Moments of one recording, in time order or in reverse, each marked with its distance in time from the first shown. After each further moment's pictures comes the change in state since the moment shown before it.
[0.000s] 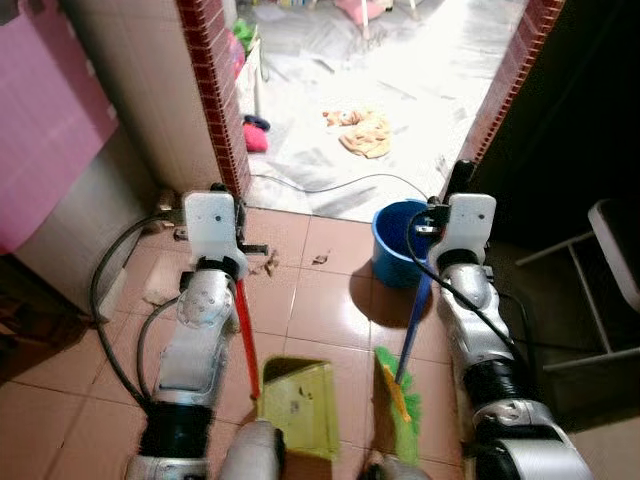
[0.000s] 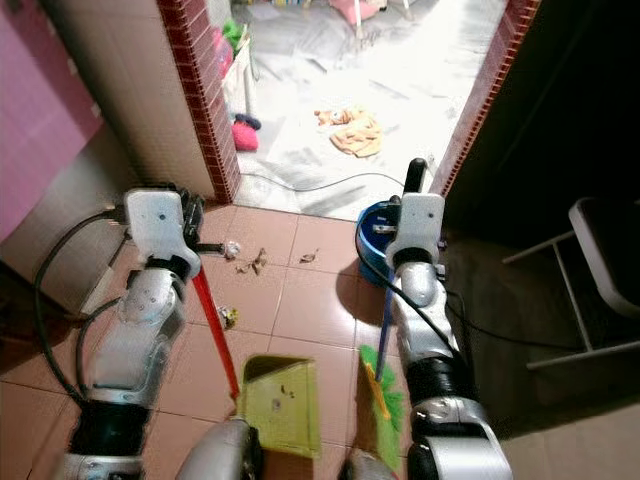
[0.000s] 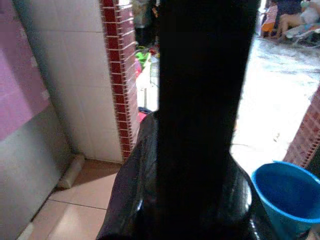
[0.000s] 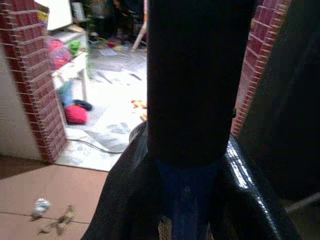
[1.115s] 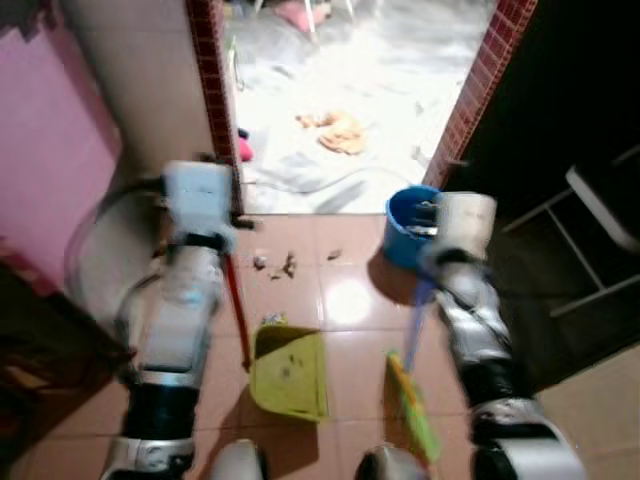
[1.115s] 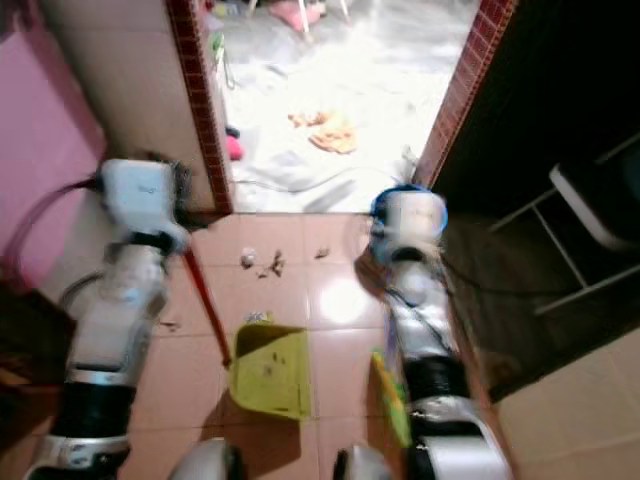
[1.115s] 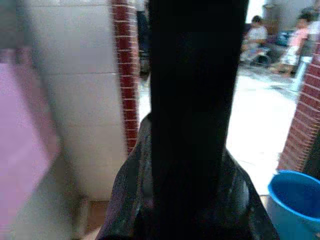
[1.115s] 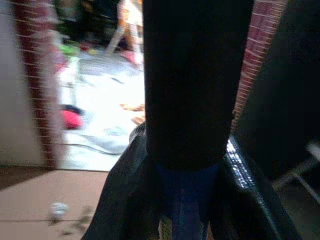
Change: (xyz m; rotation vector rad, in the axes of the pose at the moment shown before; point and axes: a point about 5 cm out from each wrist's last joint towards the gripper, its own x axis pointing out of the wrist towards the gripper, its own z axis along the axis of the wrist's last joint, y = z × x) left arm 0.012 0.003 0.031 0.047 -0.100 -0.022; right arm 0.001 0.007 0.002 -0.041 -0.009 0.033
